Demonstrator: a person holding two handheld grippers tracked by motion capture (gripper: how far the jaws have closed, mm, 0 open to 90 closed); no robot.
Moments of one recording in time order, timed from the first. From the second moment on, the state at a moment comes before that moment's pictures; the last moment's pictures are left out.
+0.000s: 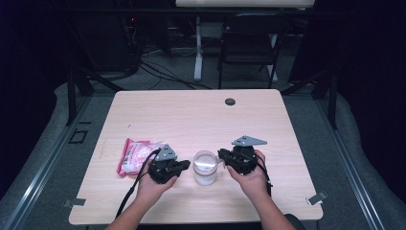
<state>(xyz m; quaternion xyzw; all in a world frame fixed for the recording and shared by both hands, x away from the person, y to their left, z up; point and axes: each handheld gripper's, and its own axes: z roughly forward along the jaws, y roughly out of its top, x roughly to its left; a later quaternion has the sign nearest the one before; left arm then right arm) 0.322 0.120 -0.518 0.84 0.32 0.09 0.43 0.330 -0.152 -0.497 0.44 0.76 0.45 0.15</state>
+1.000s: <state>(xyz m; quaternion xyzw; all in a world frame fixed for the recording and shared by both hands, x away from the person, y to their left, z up) 0.318 0.115 -0.518 0.85 0.30 0.08 0.43 0.330 -0.150 -0.499 0.44 0.76 0.45 0.15</state>
